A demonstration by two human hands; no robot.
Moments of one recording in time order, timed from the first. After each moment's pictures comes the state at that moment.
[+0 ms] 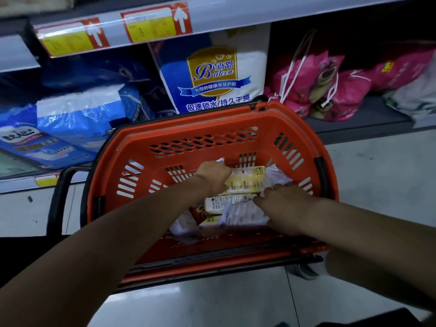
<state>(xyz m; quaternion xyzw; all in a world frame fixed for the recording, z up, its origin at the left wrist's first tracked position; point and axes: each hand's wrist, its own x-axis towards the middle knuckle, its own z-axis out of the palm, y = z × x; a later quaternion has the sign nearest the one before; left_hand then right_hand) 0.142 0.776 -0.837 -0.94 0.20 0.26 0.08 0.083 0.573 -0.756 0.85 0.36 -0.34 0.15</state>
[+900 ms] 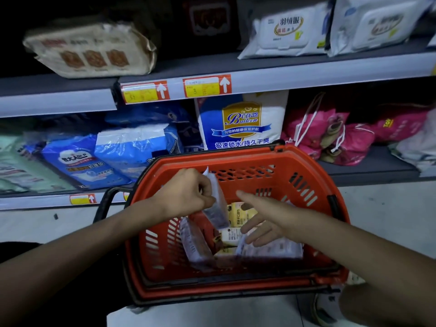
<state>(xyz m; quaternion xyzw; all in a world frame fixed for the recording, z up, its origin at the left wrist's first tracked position) 0.075 0.869 -0.680 -0.95 0.08 0.13 -0.29 0.089 0.638 -0.697 0.71 -0.09 -0.51 -0.48</state>
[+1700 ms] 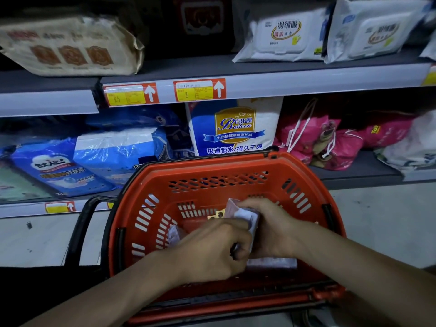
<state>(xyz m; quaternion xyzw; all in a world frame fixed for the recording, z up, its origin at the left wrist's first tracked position) 0.034 0.808 -0.689 -0.89 0.29 0.15 -0.33 0.096 0.640 -0.715 0.53 -0.25 -0.51 -0.63</state>
